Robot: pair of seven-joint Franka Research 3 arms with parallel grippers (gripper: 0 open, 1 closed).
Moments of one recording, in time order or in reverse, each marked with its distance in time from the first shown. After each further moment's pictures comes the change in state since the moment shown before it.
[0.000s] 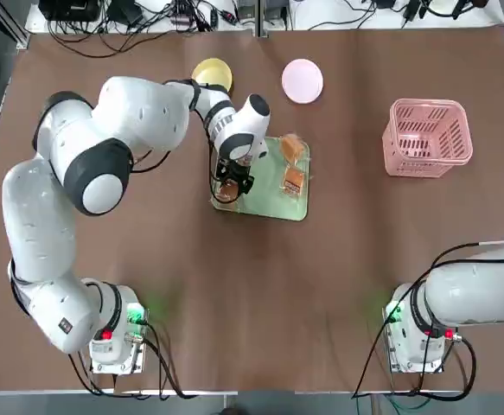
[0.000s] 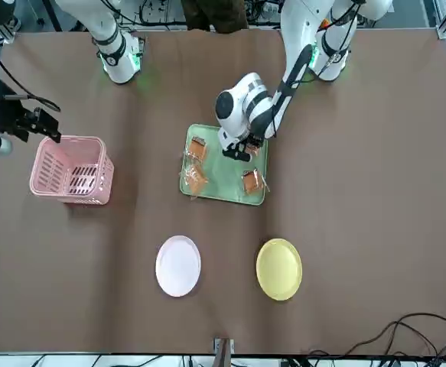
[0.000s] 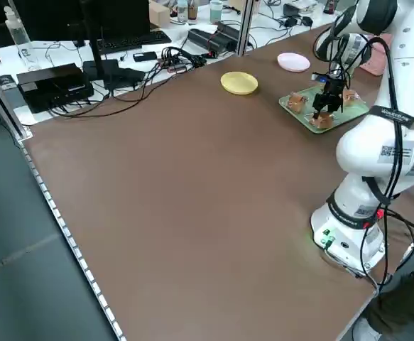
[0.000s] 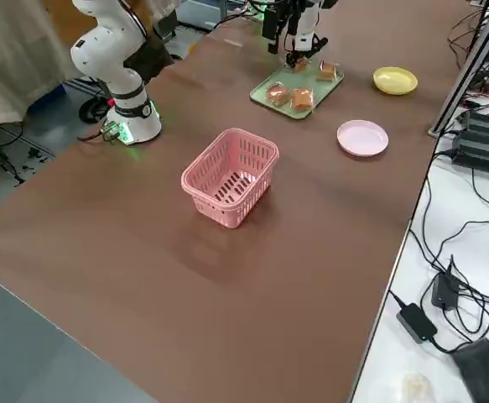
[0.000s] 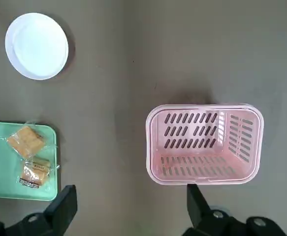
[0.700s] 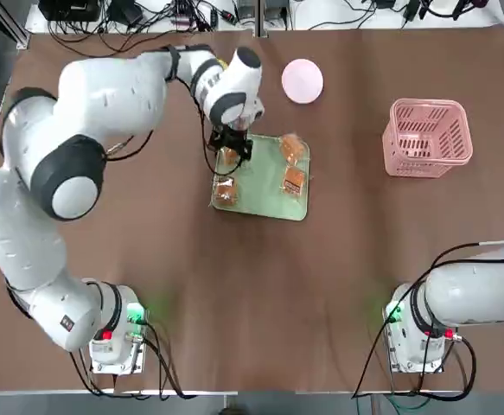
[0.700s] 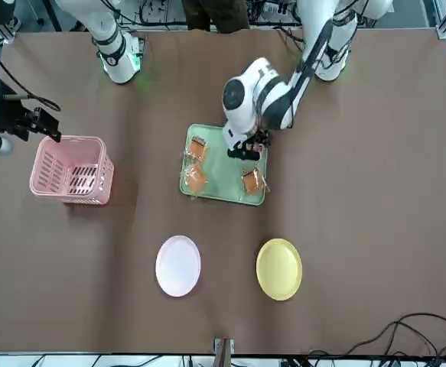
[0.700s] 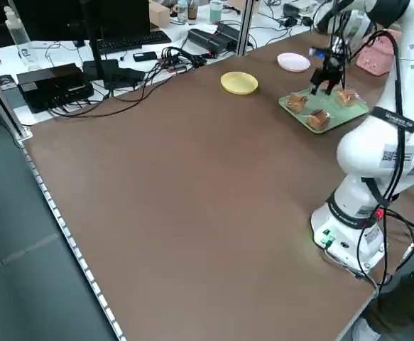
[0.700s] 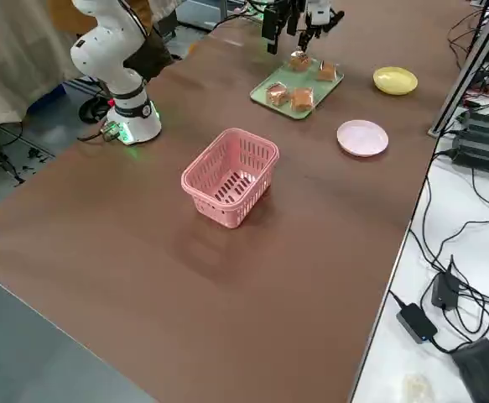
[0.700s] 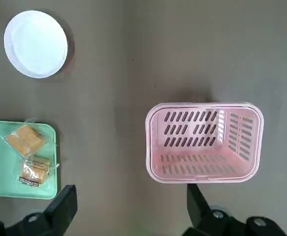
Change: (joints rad) left arm 0.053 -0.170 0.001 0.076 -0.083 -0.085 0.000; right arm 0.000 0.000 0.000 0.000 0.000 -0.007 0.000
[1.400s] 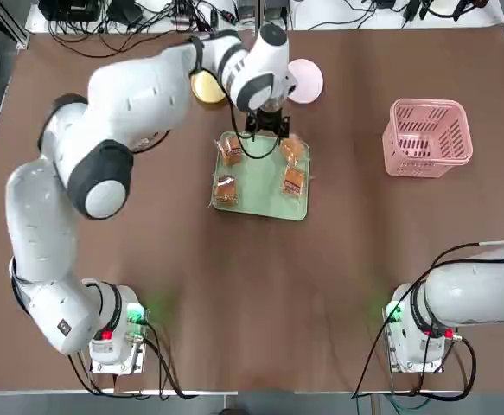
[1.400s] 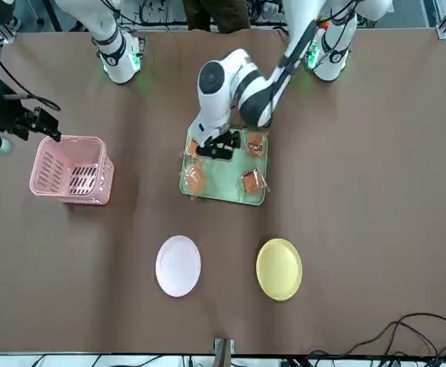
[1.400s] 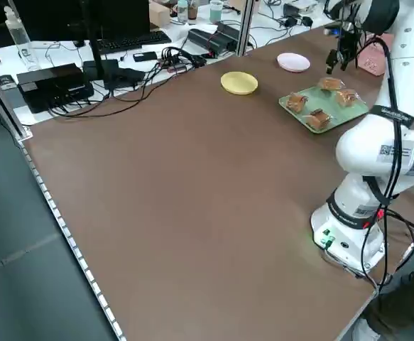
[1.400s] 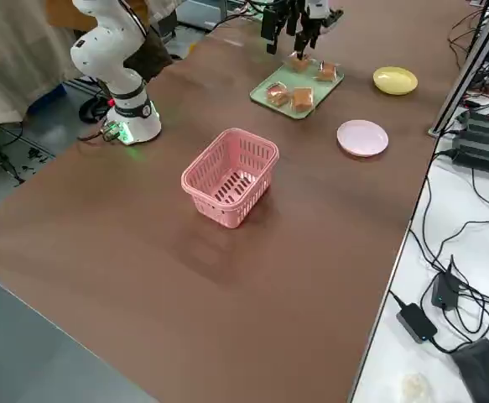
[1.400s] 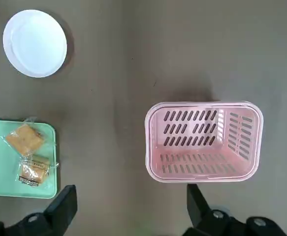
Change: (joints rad) left arm -0.112 0.222 -0.001 0.316 -0.027 0.109 -0.112; right arm 0.000 0.000 -0.001 0.000 0.000 -0.003 0.000
